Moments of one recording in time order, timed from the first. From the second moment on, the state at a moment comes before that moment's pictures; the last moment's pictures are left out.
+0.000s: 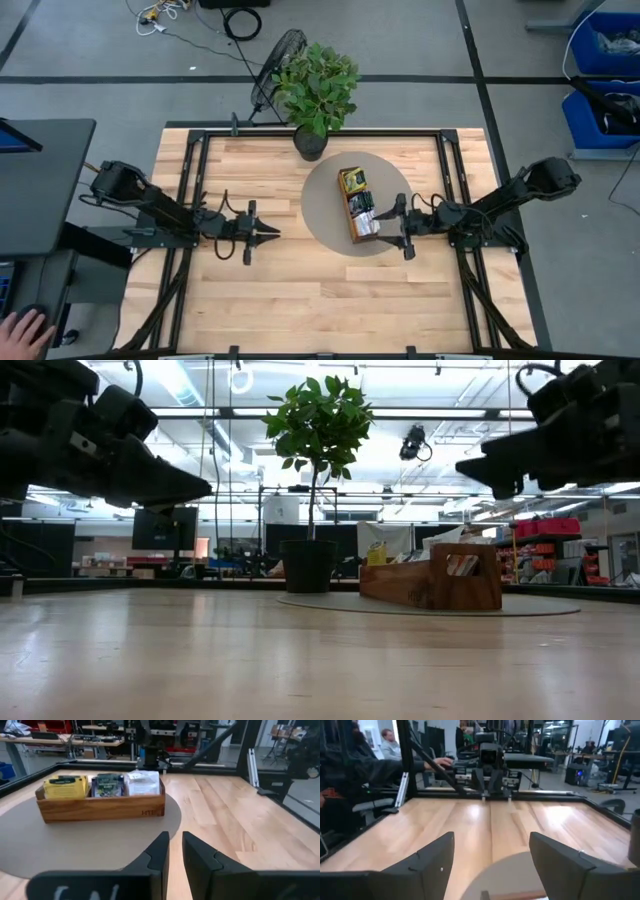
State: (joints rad) left arm -0.27 1.43 0.06 1.27 -0.27 -0.09; right arm 0.22 1.23 0.01 1.20 0.14 -0.01
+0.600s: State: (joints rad) left arm -0.24 0.93 0.01 0.83 -0.30 -0.09; right arm 0.18 0.72 0.01 0.61 0.15 -0.03
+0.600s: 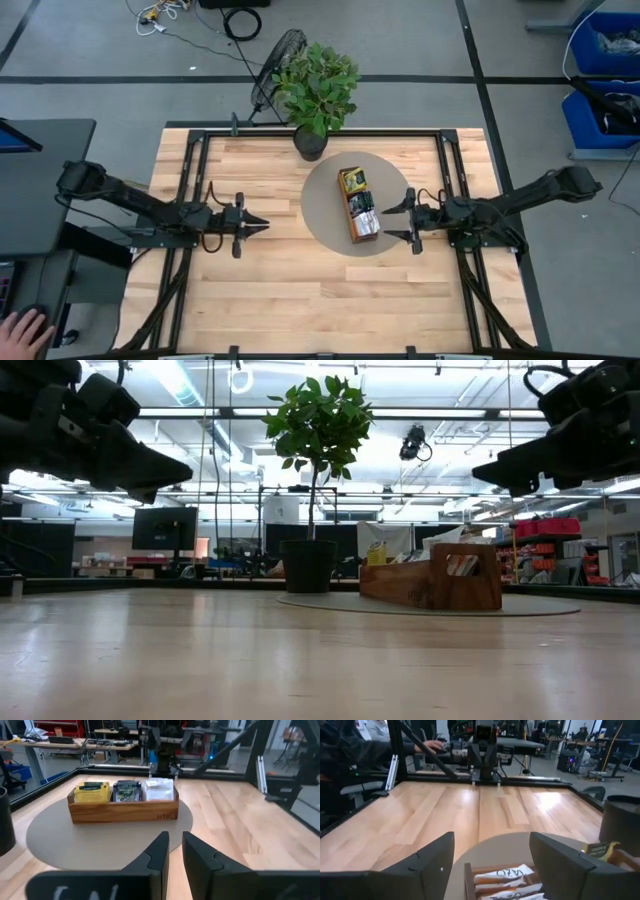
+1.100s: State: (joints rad) left arm -0.24 0.49 0.01 0.43 -0.35 -0.04; right arm 0.18 0.25 0.02 0.16 0.15 -0.06
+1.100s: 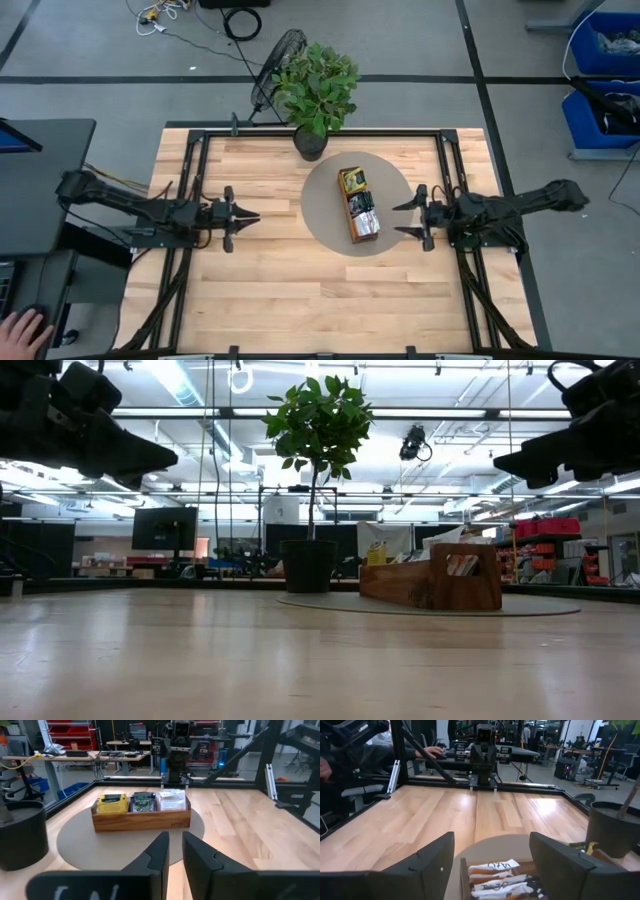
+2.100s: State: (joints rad) left arm -0.24 0.03 0.02 0.03 -0.41 0.02; right arm 0.18 0.15 0.02 0.04 0.19 -0.10
